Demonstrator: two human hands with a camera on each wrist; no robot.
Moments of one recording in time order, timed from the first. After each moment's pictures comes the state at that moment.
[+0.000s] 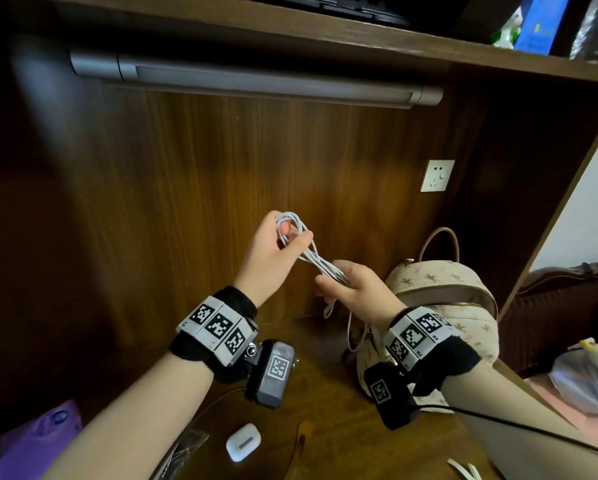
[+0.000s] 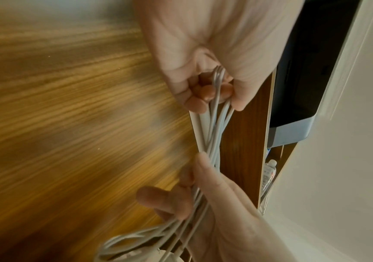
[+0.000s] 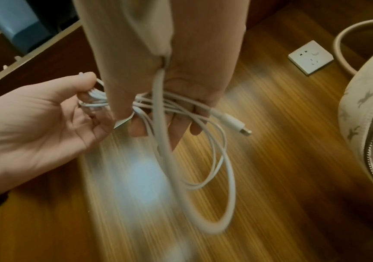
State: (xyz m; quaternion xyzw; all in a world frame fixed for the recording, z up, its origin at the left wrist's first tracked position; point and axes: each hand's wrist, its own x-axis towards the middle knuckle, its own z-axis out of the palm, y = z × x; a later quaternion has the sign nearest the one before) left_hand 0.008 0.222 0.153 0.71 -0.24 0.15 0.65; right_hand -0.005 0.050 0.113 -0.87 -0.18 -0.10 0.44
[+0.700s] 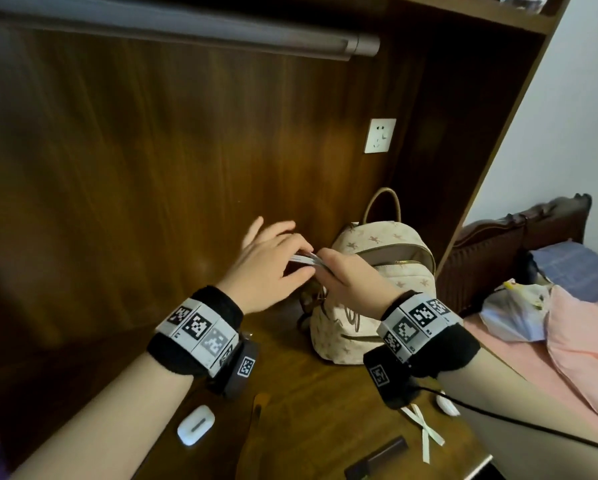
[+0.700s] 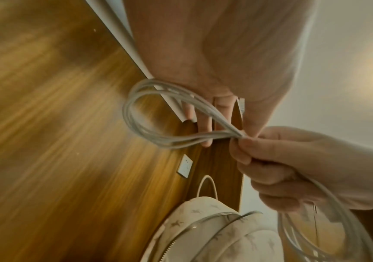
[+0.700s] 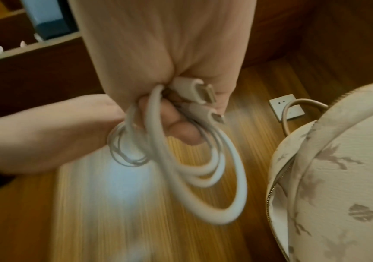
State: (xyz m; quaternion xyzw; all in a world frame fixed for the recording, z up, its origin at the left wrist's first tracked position) left_hand 0.016 0.161 0.105 0.87 -0.42 0.17 0.20; right_hand -0.035 -0.013 0.098 -0.95 -0.17 -0.13 0.21
